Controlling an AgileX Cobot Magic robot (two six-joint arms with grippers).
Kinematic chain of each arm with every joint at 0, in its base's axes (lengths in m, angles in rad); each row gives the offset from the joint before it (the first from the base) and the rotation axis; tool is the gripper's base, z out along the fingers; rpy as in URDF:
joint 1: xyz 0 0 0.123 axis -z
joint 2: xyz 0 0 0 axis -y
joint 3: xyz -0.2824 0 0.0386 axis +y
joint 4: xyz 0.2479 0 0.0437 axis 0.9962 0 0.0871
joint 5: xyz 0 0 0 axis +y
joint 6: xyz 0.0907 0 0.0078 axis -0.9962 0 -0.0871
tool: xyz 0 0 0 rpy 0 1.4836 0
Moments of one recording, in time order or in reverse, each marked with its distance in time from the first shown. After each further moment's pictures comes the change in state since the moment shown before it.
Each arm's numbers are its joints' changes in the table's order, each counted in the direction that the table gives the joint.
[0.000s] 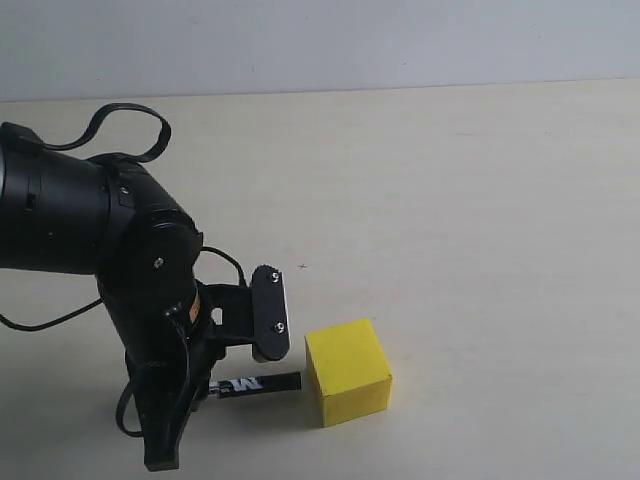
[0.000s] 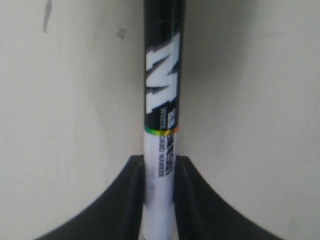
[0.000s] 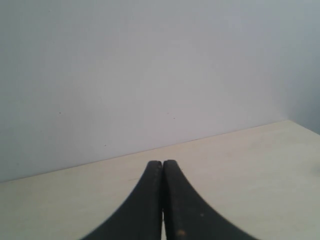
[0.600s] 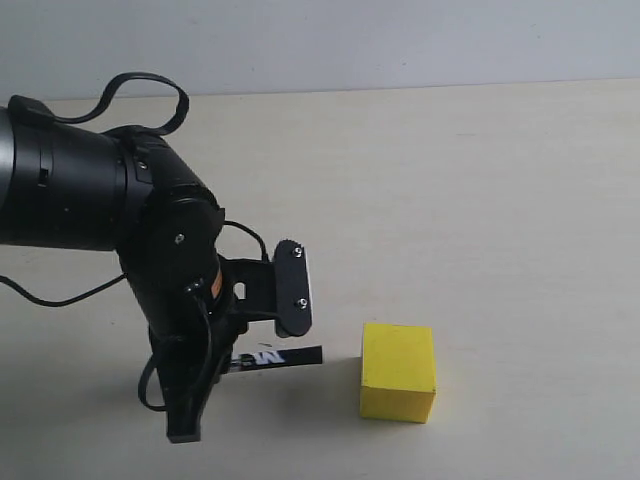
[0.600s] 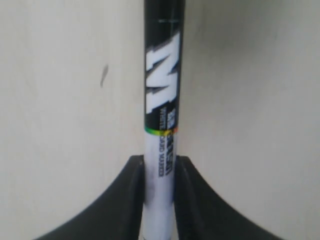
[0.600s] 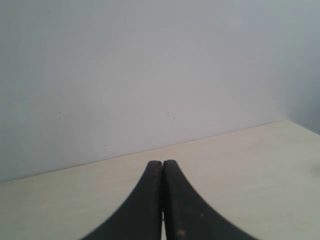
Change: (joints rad) left arm 0.021 -0.002 -0.080 0.027 0.017 0.013; right arm 0.000 0.000 0.000 0.000 0.000 0.000
